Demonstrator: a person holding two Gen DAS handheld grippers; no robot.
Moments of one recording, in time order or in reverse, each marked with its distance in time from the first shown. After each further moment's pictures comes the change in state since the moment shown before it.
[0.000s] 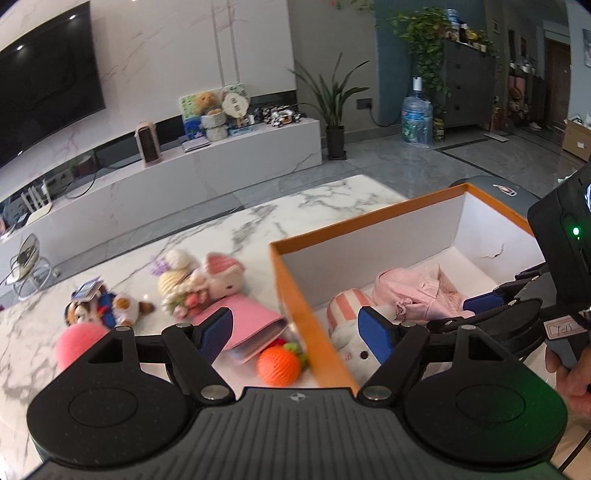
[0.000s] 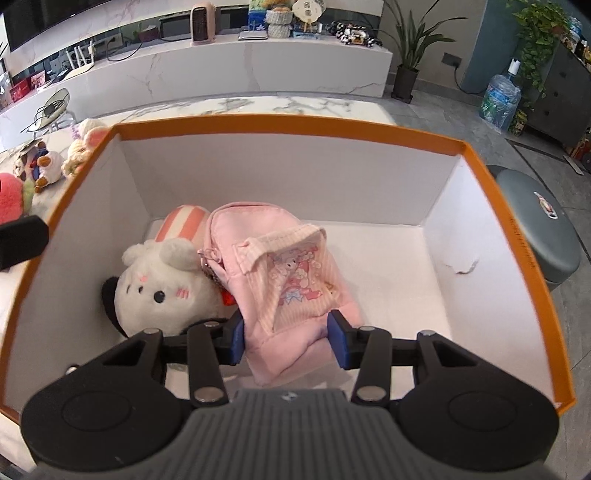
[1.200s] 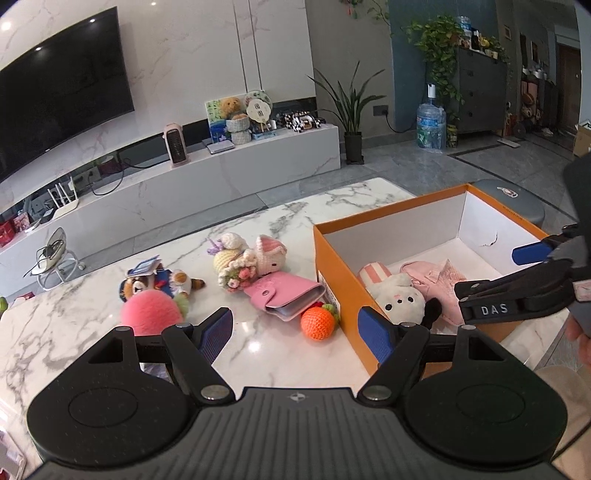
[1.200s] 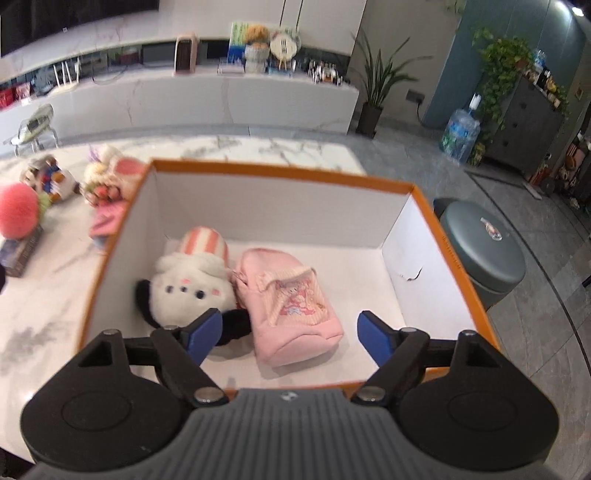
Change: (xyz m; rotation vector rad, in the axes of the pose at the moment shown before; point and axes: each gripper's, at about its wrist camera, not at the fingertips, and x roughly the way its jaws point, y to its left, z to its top) left arm -0.083 0.024 -0.030 -0.003 -0.034 0.049; right arm -0.091 0.036 -0.029 -0.001 -0.154 -0.144
